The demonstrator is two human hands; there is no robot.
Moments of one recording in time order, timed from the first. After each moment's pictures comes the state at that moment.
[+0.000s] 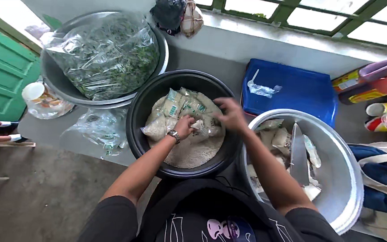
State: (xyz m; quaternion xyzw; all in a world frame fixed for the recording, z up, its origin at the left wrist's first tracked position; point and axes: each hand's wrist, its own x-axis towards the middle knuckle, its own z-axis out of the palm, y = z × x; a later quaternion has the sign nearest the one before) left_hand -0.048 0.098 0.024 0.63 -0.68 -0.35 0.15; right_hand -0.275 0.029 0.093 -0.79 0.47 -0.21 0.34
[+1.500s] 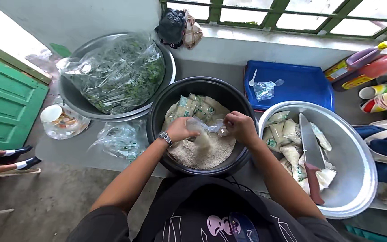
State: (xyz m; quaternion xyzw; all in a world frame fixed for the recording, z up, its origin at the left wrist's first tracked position) left_hand 0.035 0.134 0.117 0.58 -0.67 -0.42 0.19; right_hand -0.233 0.104 0.120 -0.84 0.46 -0.24 0.17
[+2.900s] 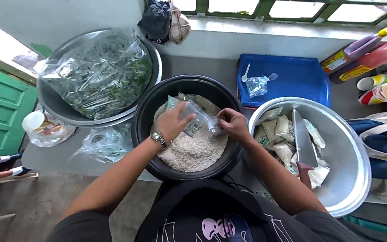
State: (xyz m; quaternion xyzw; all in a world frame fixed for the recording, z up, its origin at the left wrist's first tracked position) left_hand -0.005 0.108 0.151 0.63 -0.72 -0.25 0.19; right_hand -0.259 0.081 0.104 -0.69 0.51 -0.28 0.44
